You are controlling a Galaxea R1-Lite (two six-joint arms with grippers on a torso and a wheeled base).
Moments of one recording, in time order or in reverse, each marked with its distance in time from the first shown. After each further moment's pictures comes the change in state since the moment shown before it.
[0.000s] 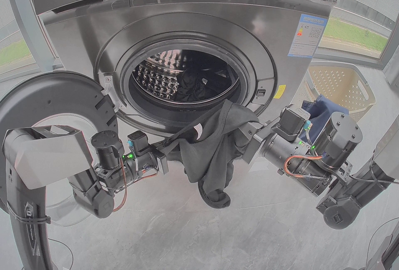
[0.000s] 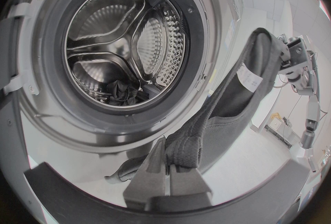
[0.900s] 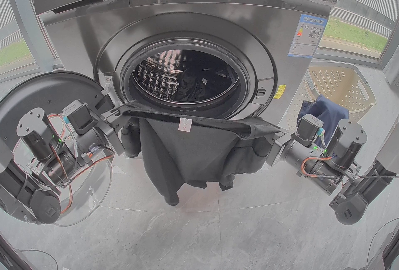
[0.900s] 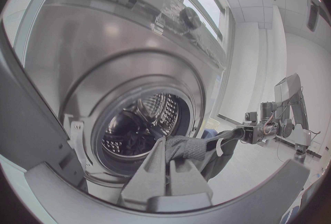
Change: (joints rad) left arm 0.054 -0.518 0.281 0.002 0.011 -0.021; right arm -0.140 -0.002 0.127 -0.007 -0.001 -0.016
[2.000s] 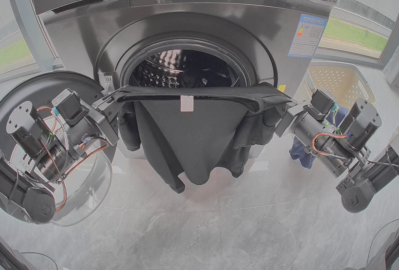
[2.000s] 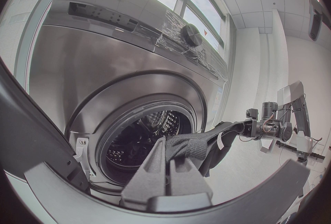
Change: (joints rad) left arm -0.013 -0.066 -0.017 0.000 0.047 -0.023; right arm -0.022 -0.073 -0.099 -0.005 -0.006 0.008
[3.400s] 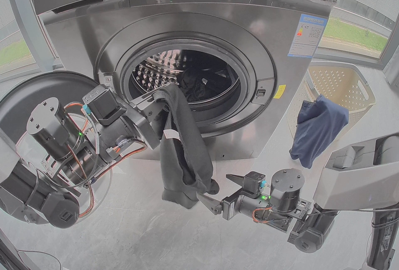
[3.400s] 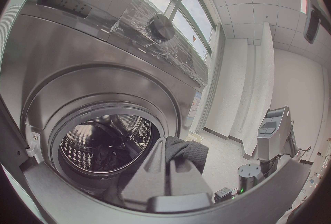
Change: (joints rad) left arm -0.207 0.077 -0.110 -0.001 0.049 -0.021; right arm 0.210 0.406 0.080 0.001 -0.030 0.033
